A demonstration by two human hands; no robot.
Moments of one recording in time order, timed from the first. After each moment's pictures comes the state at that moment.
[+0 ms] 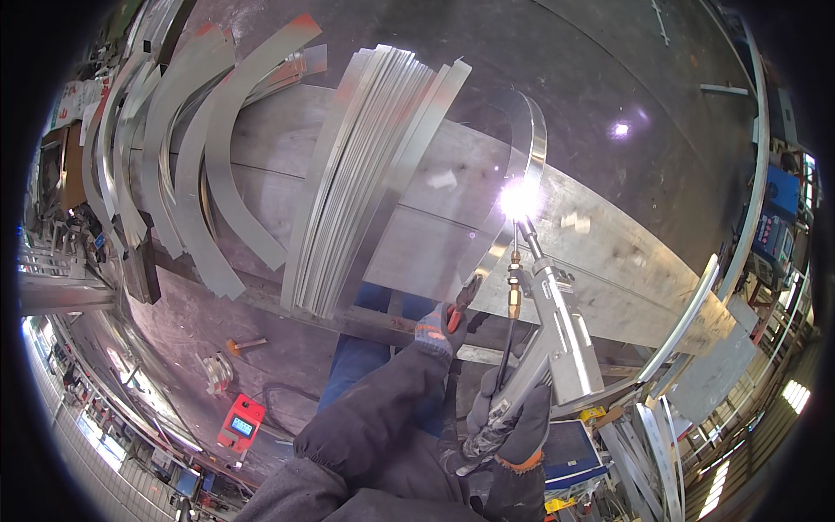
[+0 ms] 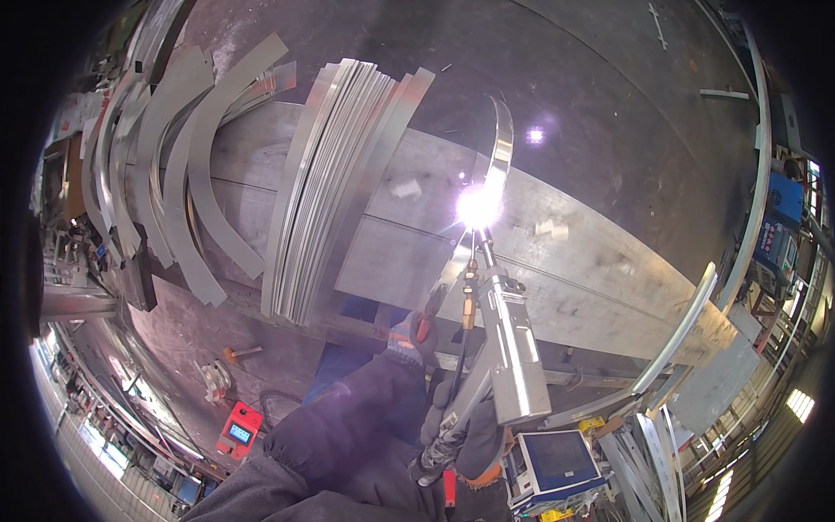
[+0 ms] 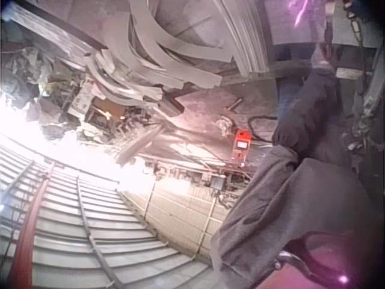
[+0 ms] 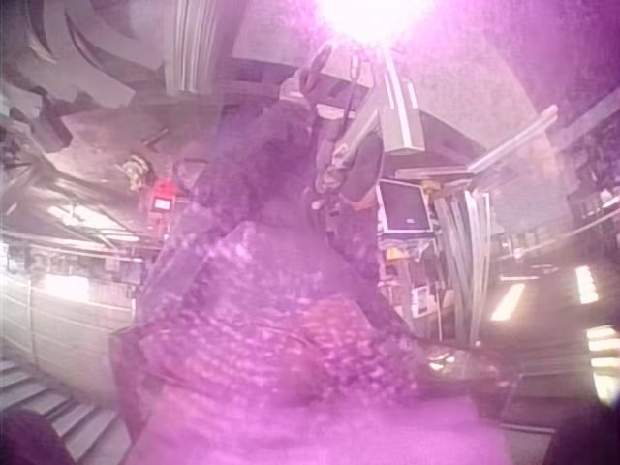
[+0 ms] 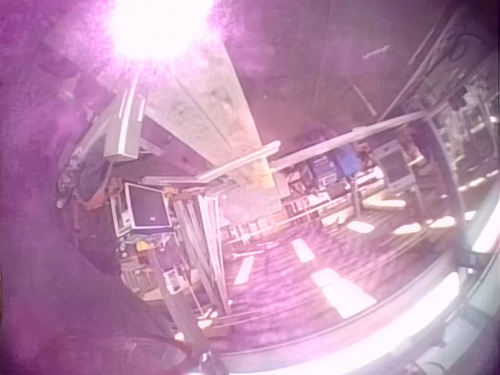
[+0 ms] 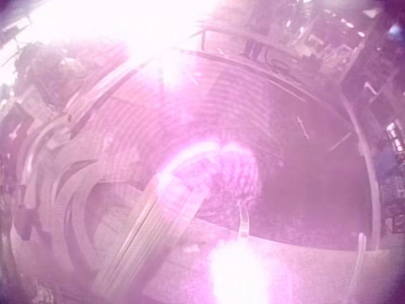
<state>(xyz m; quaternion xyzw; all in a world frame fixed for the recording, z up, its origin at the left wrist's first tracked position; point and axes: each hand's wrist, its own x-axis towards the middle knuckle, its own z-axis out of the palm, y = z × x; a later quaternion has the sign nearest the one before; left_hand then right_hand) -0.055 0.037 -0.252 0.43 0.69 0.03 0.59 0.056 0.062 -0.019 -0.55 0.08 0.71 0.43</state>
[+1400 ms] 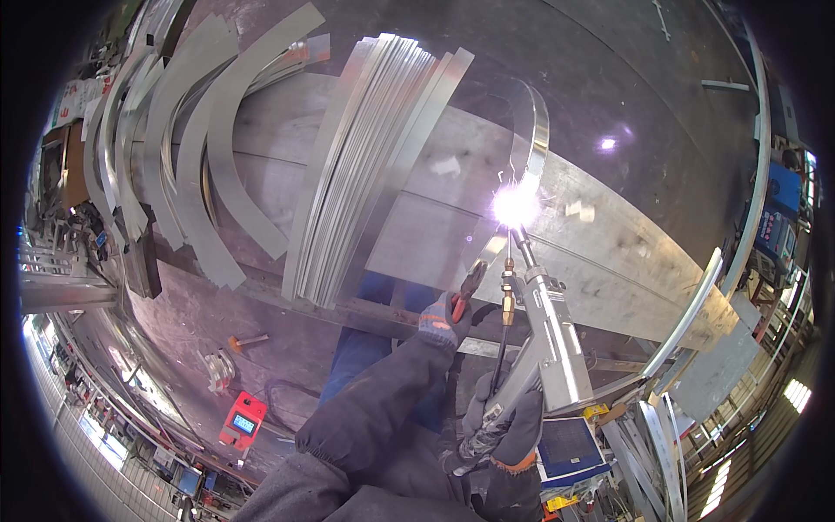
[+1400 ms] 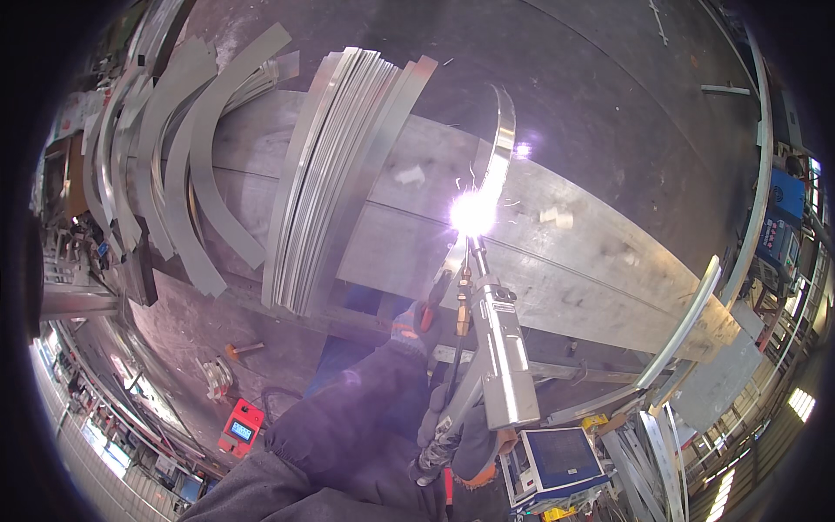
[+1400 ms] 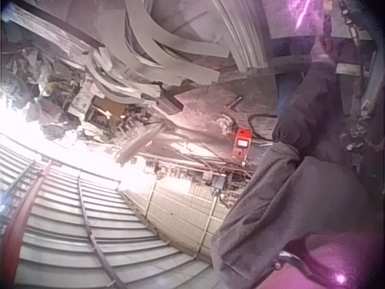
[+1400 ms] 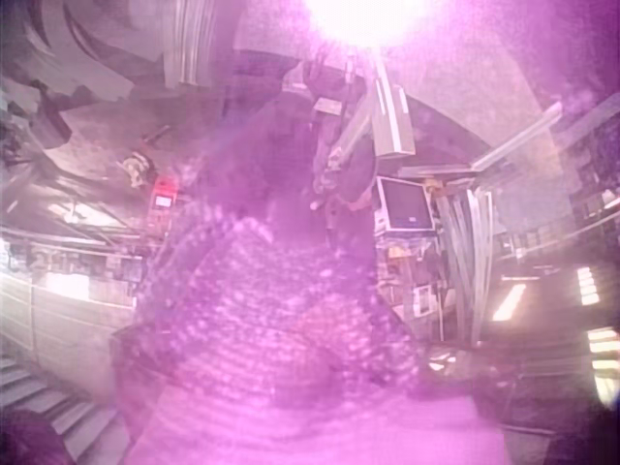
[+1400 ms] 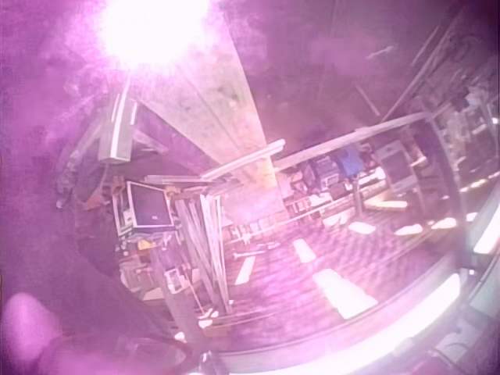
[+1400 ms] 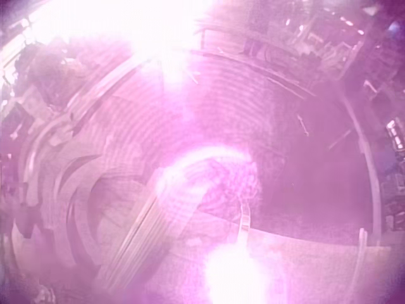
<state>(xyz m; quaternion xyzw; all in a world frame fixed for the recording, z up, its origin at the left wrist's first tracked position) -0.053 0.038 -0.252 0.45 0.69 0.05 0.57 0.053 0.031 -0.020 -0.57 0.03 0.74 0.37</state>
